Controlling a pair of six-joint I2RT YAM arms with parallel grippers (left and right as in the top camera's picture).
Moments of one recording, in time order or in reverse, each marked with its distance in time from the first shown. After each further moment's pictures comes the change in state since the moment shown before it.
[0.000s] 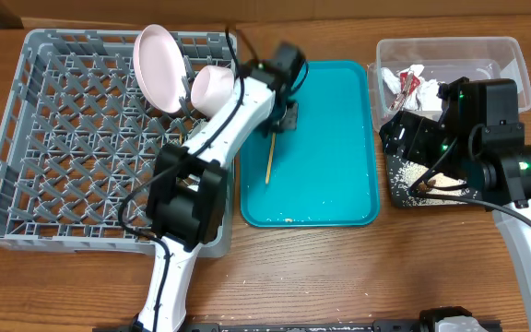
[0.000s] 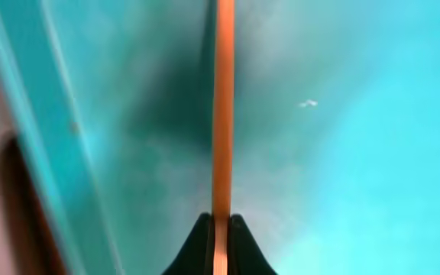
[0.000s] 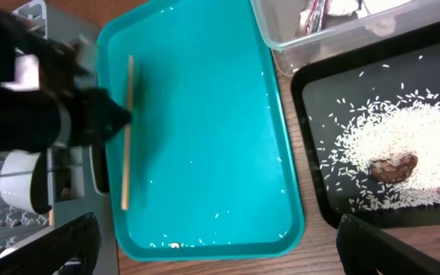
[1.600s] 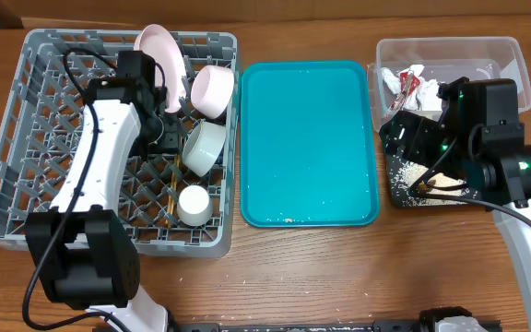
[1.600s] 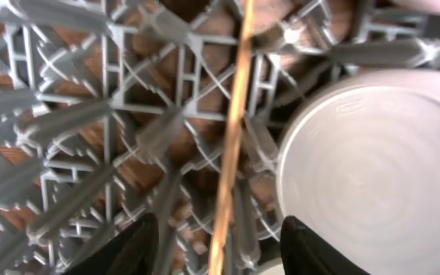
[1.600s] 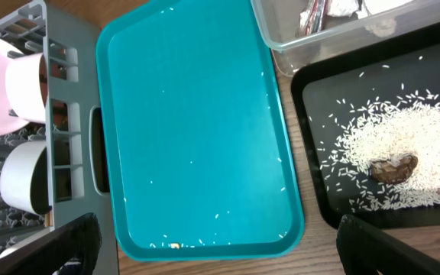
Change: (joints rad) left arm 0.491 -0.488 -0.502 -0.035 0.010 0.294; right arm 0.000 0.000 0.000 0.000 0.000 0.000
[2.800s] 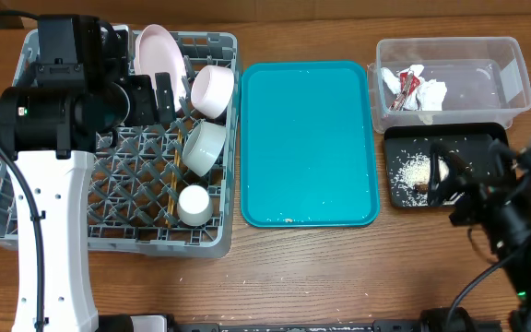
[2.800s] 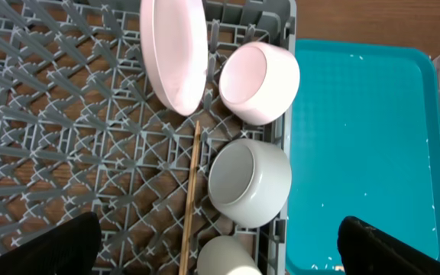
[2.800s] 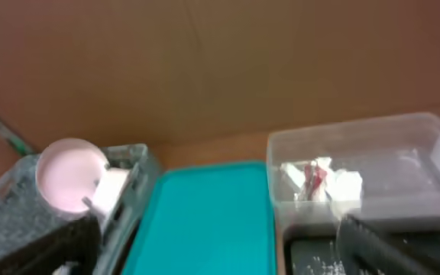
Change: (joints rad) left arm -0.015 -0.293 0.360 -0.192 0.095 -0.043; right arm -0.051 -0.653 -0.293 0.408 0.052 -0.195
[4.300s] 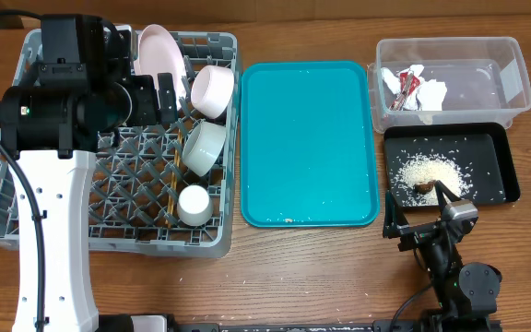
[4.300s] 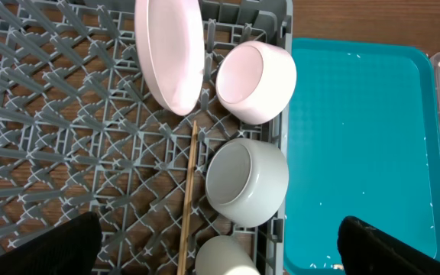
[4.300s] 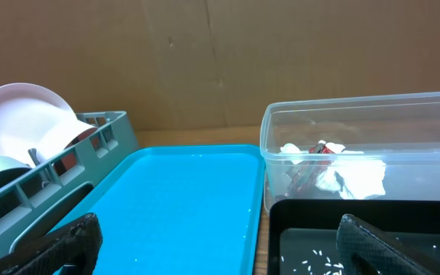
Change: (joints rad) left arm -0.007 0.002 0.000 0.001 0.001 0.000; right arm -0.006 -0.594 -1.027 0.626 -0.045 -0.092
